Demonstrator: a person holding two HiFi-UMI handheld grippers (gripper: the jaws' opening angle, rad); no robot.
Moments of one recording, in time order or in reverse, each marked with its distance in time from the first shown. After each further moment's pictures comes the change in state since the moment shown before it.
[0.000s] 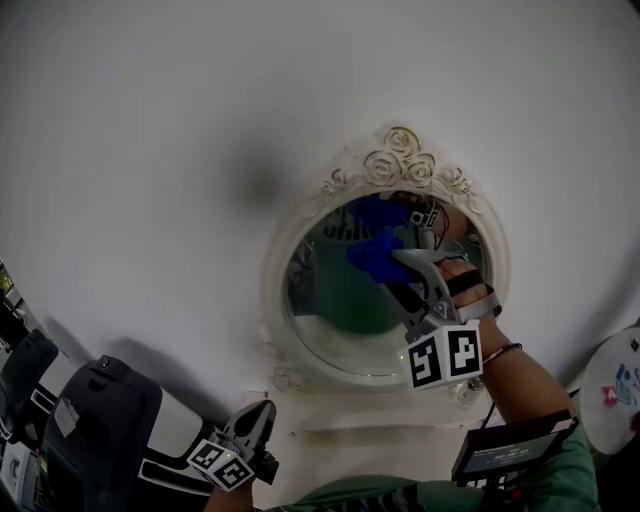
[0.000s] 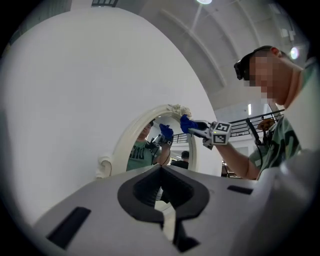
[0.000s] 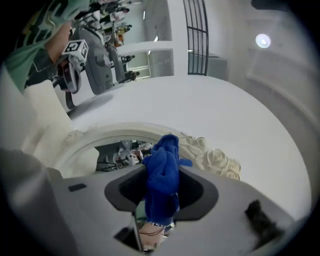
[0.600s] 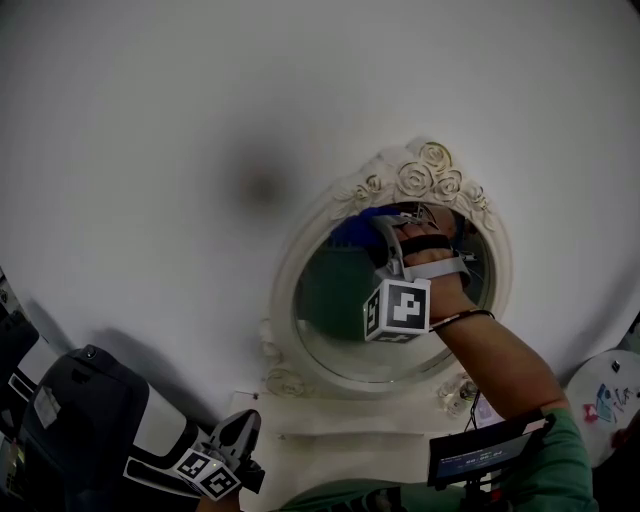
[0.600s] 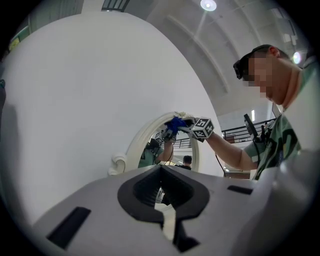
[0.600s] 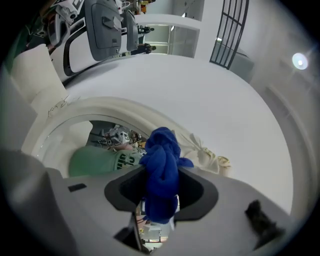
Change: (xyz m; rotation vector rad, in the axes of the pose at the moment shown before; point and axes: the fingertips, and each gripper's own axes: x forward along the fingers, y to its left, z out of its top) left arm -0.041 0.029 0.000 -0.046 -0.054 0.023; right arm 0.096 -0.018 0.023 -0.243 0.218 -0.026
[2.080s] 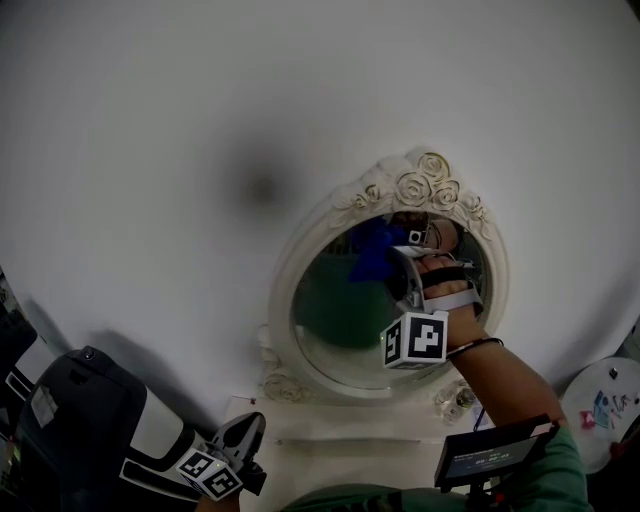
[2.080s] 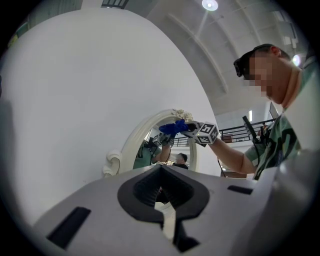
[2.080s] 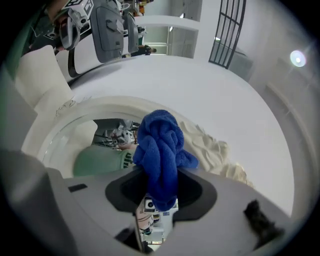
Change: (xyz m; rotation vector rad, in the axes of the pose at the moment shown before) left arm 0.014 -0.008 -0.005 -0.002 0.020 -0.030; right arm -0.027 0.025 -0.026 0.016 -0.010 0.010
